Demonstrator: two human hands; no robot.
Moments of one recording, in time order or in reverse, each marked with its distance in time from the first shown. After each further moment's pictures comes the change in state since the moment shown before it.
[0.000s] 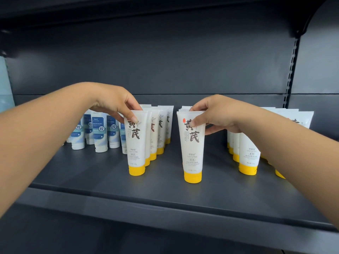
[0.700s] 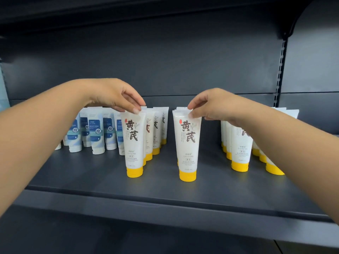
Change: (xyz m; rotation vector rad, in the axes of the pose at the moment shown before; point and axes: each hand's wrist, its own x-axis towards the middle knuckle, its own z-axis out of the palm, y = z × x) left_hand -0.018 0.026 0.003 0.060 0.193 0.059; right_hand -0.012 -0.003 -0.010 -0.156 0.200 -0.085
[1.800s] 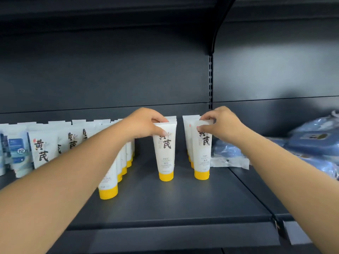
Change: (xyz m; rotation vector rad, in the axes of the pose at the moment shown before) left_hand 0.078 0.165 0.154 -0.089 0.162 0.165; right_hand -0.038 0.155 -0.116 -0.229 0.319 0.089
